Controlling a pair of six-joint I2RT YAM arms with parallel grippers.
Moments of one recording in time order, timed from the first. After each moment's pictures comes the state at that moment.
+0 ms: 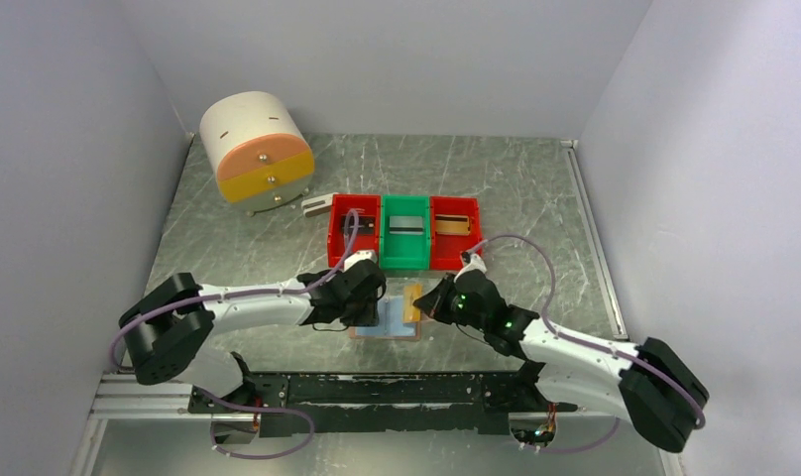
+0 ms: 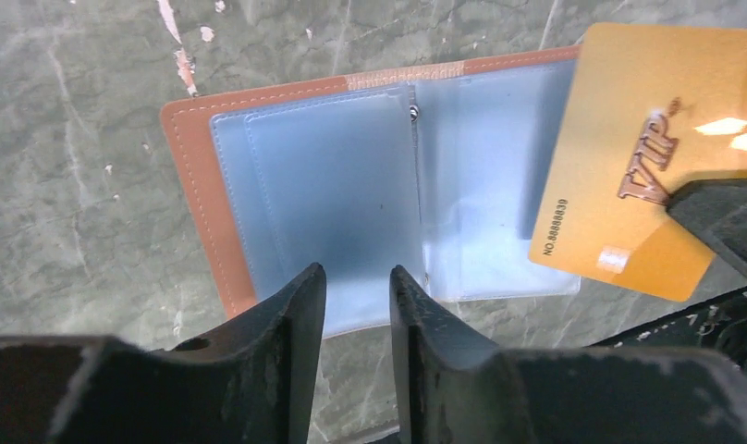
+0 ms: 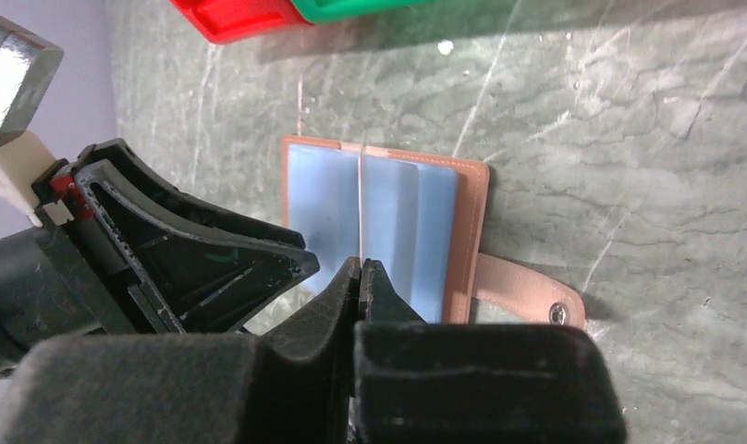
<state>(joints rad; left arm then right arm) -1.02 1.48 0.74 -0.30 -0.16 -0.92 0.82 1.03 0.28 0.17 0.04 1.01</state>
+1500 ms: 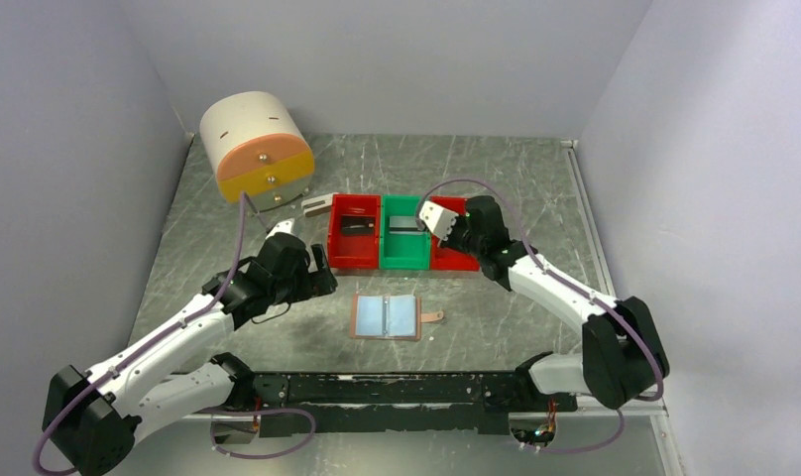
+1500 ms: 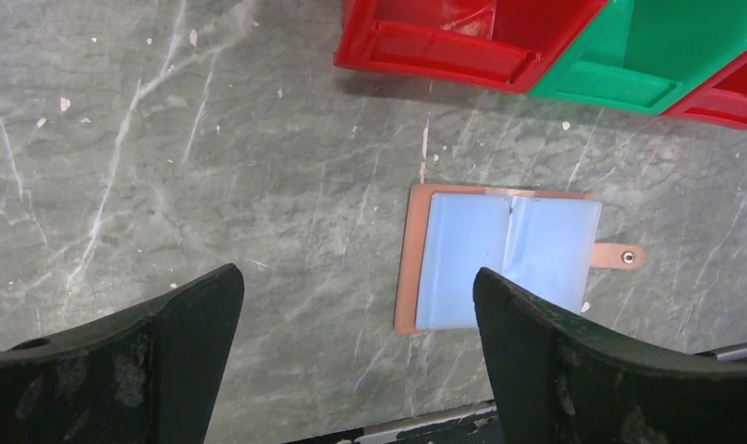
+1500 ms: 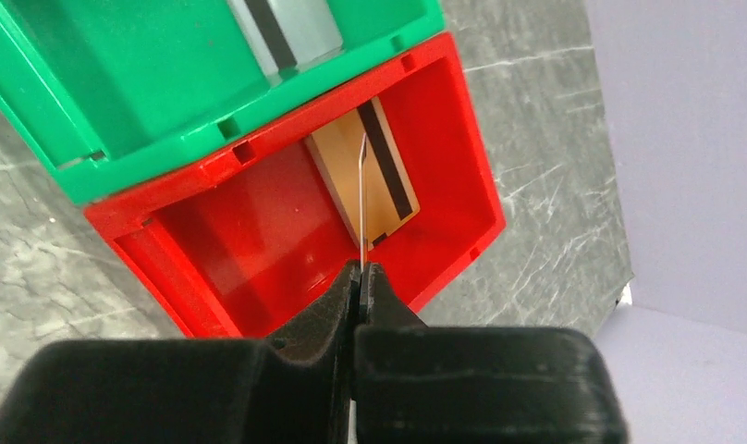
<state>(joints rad) -0.64 0.93 0.66 -0.56 -0.18 -0.78 0.48 1.29 0.75 -0.05 0.00 -0.83</state>
